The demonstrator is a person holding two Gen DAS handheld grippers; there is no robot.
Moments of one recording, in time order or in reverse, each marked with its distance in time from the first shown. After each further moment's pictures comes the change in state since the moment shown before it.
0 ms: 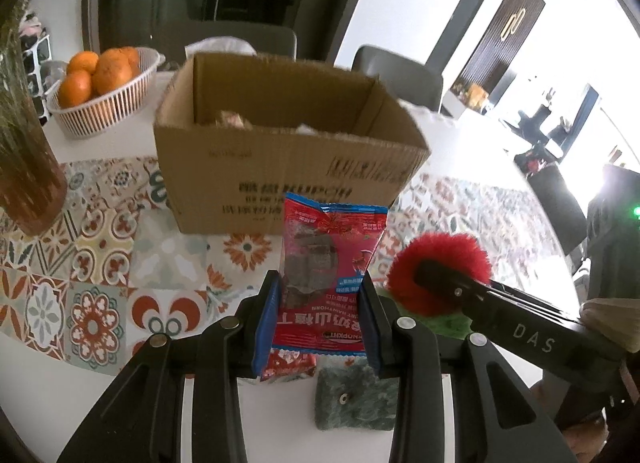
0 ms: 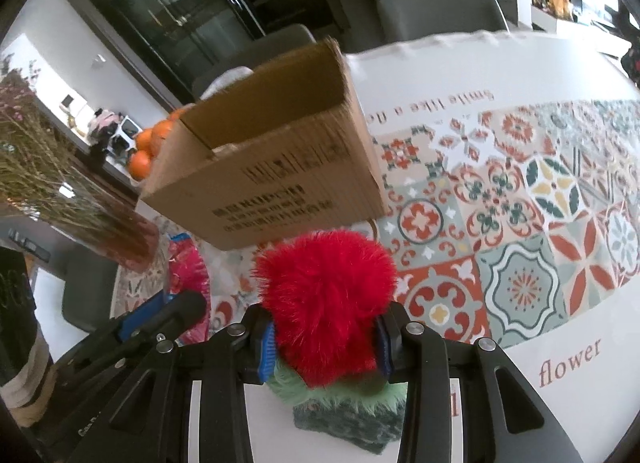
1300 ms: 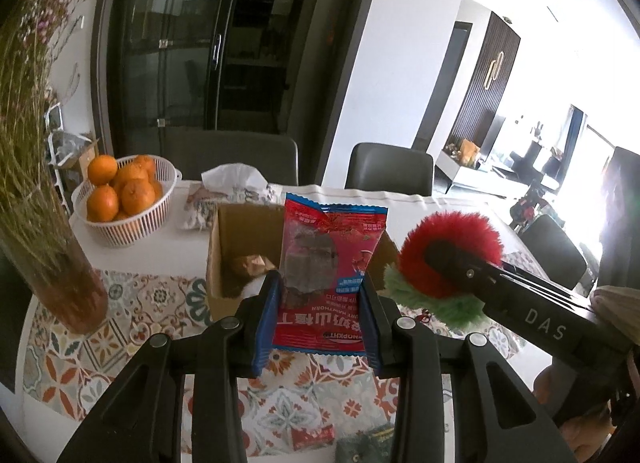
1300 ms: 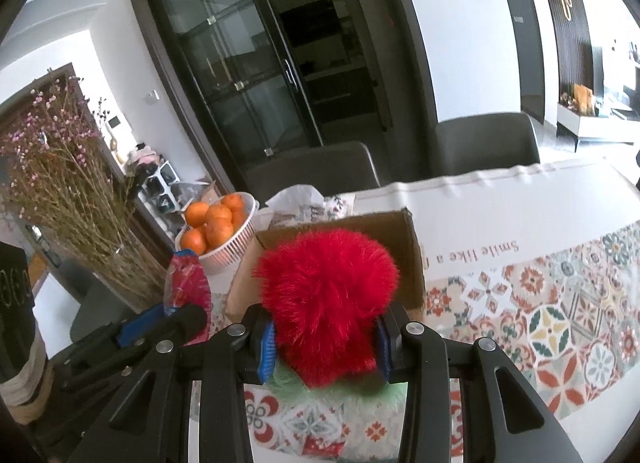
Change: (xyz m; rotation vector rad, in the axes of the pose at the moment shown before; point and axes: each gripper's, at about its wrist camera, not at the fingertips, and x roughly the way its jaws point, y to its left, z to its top) left arm -0.087 -0.001 0.068 0.062 -0.291 0.024; right arm -0.072 0.073 0.070 -0.178 -0.310 0.043
